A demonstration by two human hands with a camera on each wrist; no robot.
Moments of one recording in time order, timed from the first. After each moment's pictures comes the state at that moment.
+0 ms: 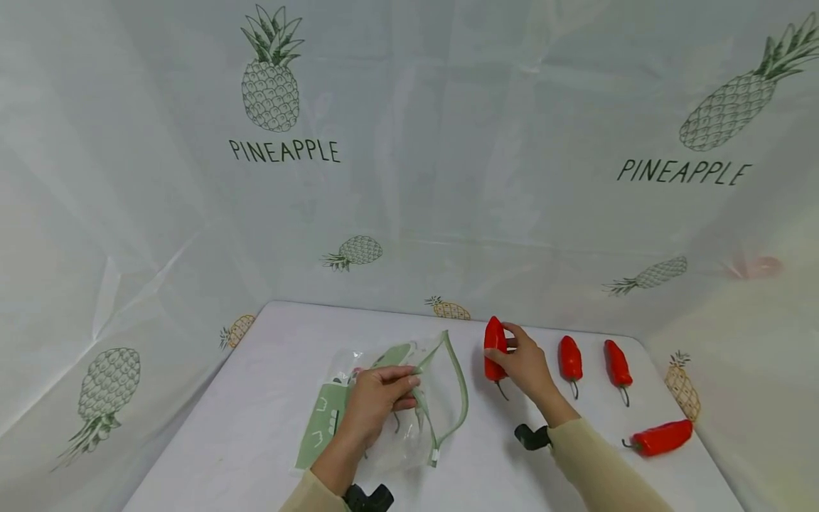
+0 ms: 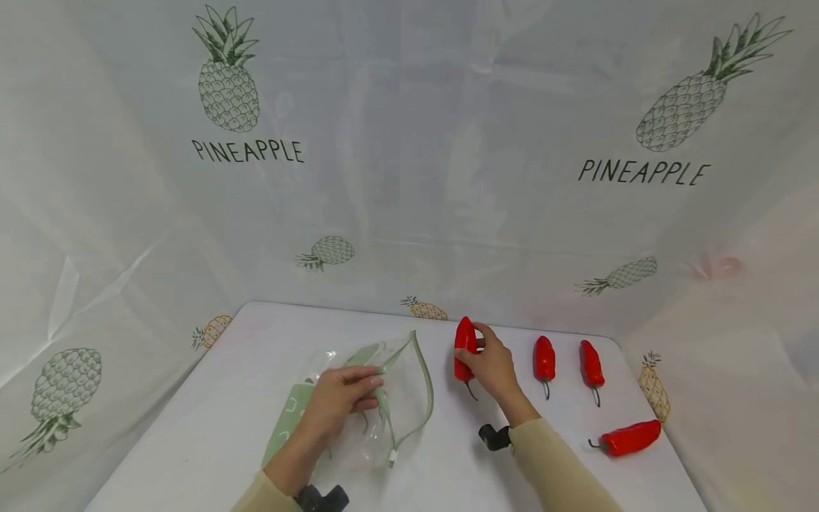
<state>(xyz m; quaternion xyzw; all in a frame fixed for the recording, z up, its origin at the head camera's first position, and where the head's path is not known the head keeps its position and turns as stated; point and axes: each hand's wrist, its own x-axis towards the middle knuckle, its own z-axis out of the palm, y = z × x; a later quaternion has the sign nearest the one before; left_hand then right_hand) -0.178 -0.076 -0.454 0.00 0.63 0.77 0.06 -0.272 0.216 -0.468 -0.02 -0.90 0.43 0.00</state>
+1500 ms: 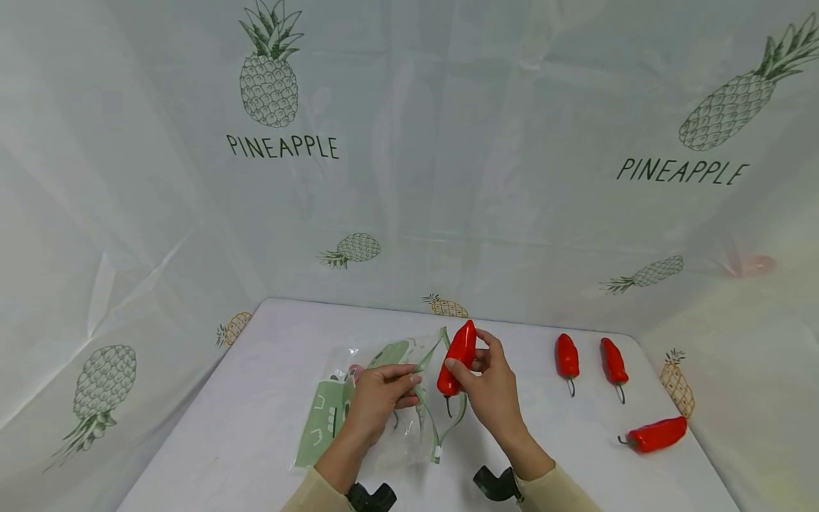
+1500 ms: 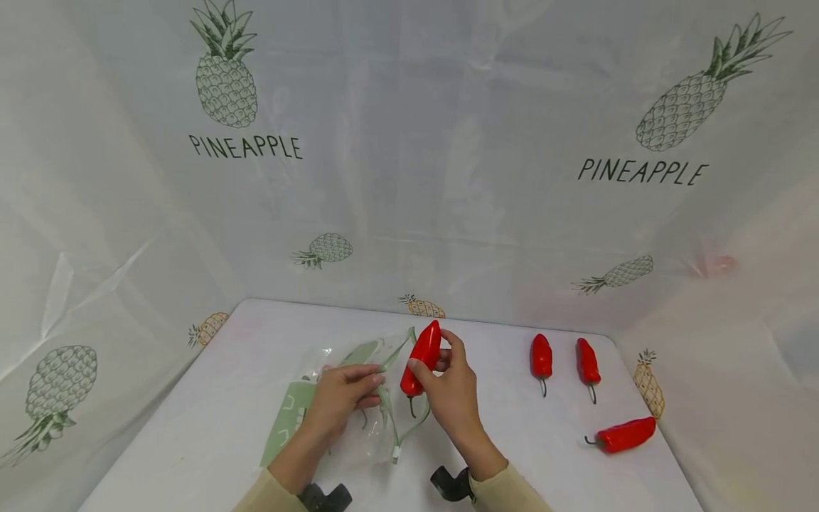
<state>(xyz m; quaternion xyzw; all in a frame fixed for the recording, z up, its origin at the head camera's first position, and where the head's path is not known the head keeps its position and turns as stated) -0.175 -0.070 -0.455 -0.01 0.65 0.76 0.05 -0.187 0.132 -0.436 0.02 -0.84 0.53 0.11</state>
